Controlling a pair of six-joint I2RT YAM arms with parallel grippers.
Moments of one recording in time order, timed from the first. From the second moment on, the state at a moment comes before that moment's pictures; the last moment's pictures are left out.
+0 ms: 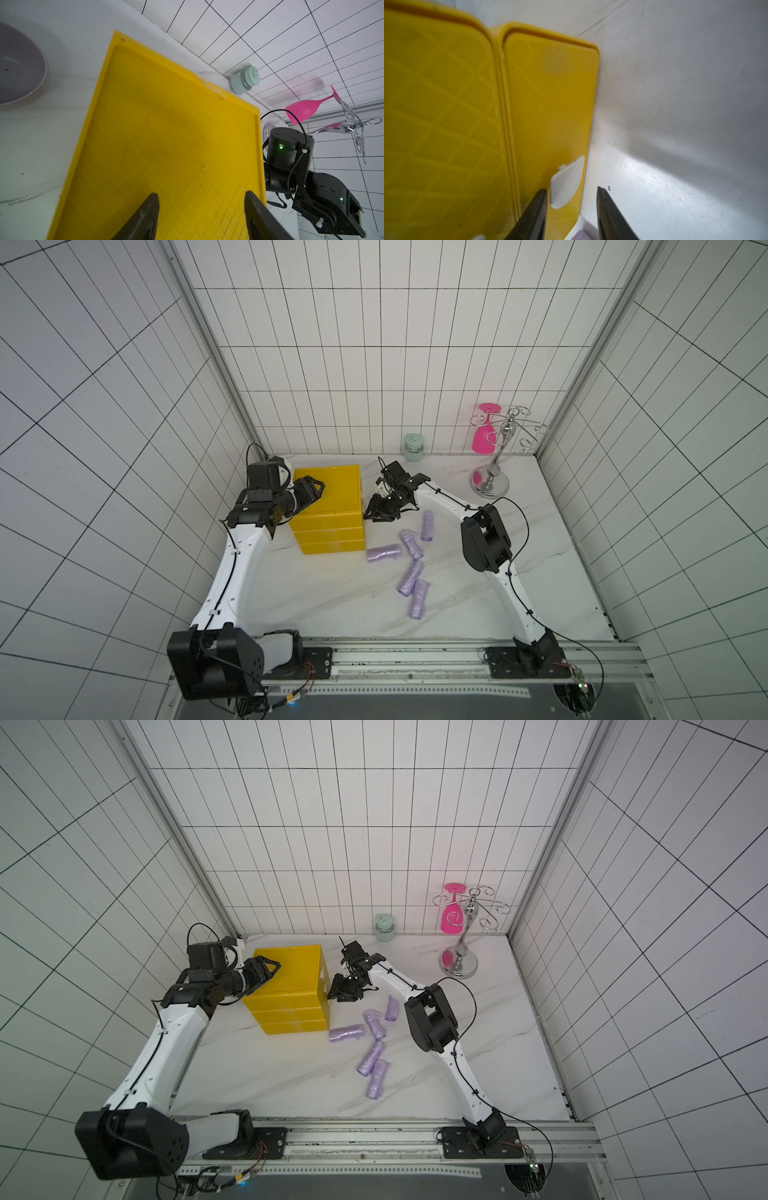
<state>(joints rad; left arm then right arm) 0.06 1.24 1.17 -0.60 0.42 -0.55 0.66 2.45 2.14 -0.72 -0.56 0.63</state>
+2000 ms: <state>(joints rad) 0.07 1.25 1.18 -0.58 0.42 -0.53 0.39 2.08 1.74 -0.74 -0.37 0.43</state>
